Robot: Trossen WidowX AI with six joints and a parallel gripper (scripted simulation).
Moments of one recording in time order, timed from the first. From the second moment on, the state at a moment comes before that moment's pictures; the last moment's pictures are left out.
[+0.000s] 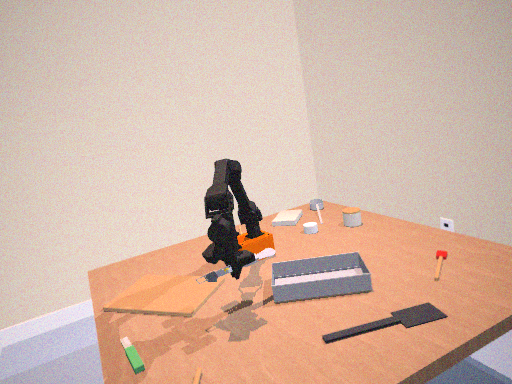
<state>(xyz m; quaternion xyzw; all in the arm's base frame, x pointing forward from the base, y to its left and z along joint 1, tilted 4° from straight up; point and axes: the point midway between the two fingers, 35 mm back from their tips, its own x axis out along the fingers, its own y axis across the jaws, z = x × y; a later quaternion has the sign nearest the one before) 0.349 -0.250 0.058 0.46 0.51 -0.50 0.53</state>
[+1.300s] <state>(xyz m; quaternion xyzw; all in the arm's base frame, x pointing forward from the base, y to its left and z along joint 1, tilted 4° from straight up) 0.157 -0.395 0.077 0.60 0.32 -0.65 0.35</state>
